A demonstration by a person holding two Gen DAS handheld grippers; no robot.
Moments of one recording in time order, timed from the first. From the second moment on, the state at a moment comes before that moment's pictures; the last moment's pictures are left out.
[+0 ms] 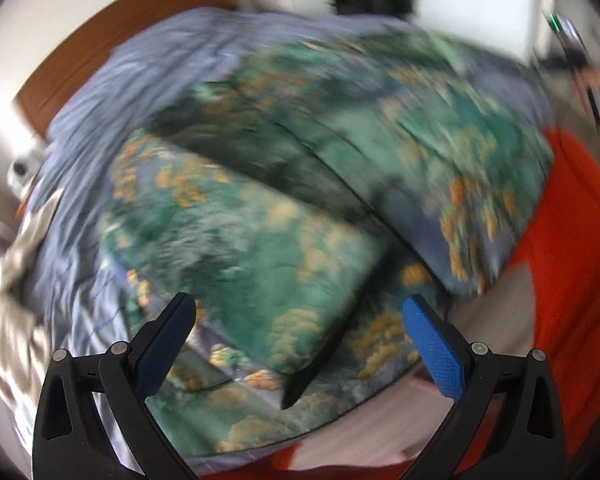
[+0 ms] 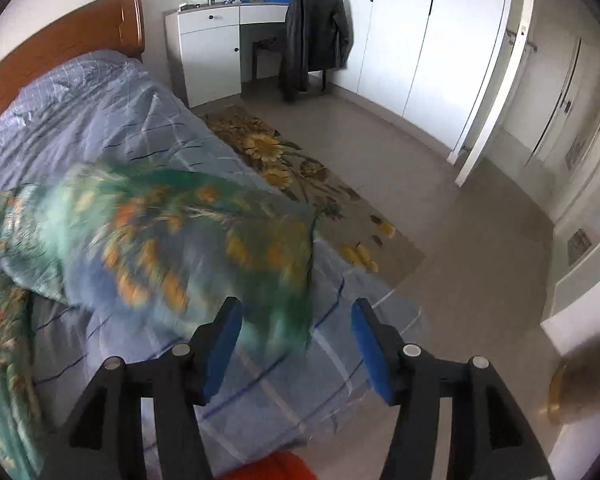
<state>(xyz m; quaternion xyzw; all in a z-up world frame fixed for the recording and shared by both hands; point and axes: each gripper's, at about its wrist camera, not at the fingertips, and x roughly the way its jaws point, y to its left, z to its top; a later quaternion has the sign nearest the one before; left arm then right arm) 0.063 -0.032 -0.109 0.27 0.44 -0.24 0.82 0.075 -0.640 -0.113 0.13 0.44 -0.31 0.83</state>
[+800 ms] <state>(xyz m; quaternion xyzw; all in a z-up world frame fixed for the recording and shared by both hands) 0.136 0.157 -0.020 -0.04 0.39 -0.16 0.90 0.069 -0.404 -0.010 0.04 0.34 -0.01 0.94</state>
